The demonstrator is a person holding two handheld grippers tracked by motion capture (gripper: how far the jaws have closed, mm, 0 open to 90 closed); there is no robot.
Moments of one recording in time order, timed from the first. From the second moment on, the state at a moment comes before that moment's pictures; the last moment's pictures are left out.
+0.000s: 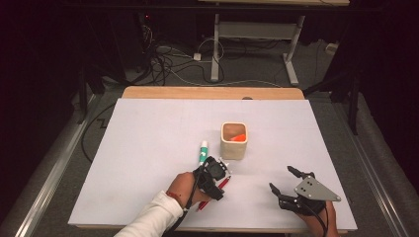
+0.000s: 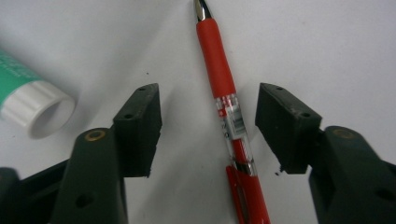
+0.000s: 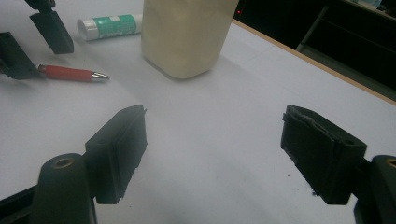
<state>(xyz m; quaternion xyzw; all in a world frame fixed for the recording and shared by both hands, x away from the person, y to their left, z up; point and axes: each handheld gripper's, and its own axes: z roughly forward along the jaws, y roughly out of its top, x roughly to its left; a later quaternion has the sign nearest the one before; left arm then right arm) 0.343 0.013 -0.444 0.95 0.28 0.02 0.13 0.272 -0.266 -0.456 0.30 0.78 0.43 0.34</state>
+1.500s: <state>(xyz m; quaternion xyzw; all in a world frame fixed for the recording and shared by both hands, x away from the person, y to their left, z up) 0.347 0.062 -0.391 0.91 0.27 0.12 0.30 0.274 -0.270 -0.455 0.30 0.77 0.44 0.34</state>
